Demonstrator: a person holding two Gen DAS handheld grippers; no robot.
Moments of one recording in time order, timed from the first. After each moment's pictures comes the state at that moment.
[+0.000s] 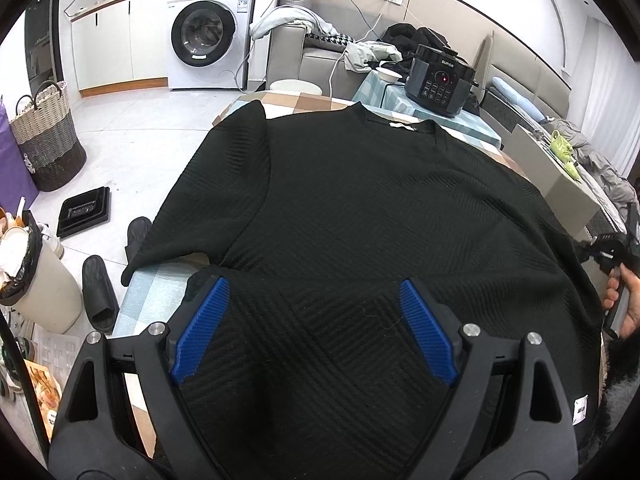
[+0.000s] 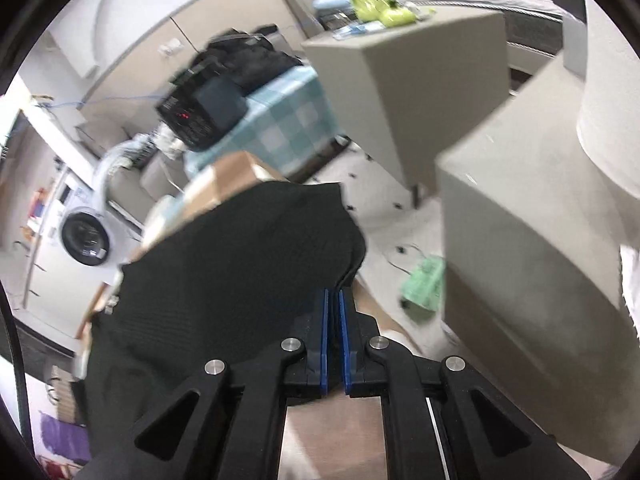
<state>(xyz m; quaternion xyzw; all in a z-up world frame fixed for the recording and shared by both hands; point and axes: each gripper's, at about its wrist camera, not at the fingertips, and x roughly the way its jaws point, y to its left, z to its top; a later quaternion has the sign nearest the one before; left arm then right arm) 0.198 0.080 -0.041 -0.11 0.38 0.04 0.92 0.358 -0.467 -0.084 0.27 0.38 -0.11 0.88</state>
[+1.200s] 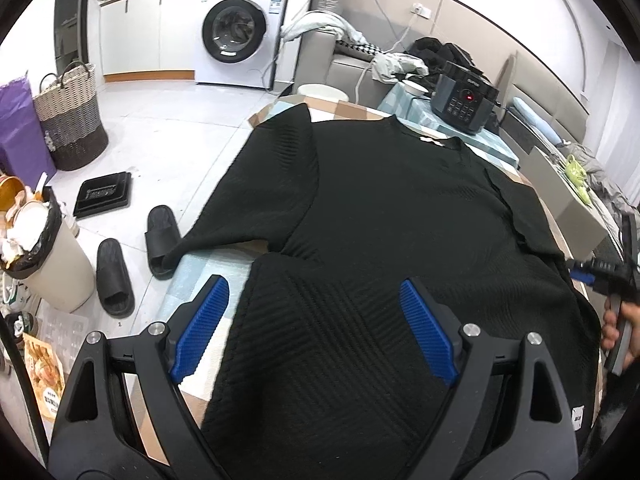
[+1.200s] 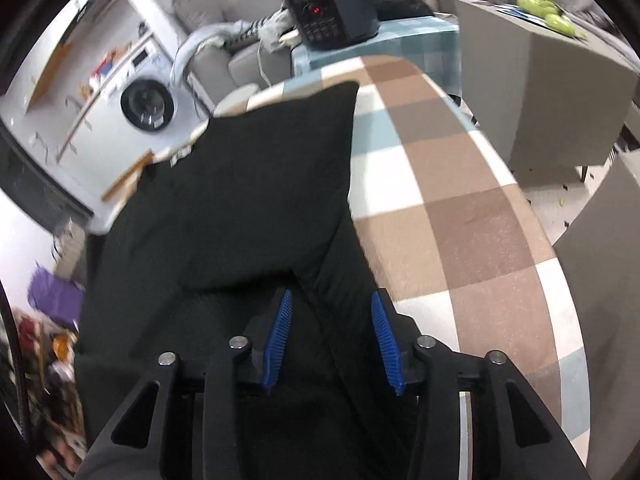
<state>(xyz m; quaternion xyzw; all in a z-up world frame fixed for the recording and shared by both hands) 0.159 0.121 -0.041 -0.14 0.38 0.09 0.91 0.360 -0.348 -0.102 0.12 0.50 0.05 0.86</state>
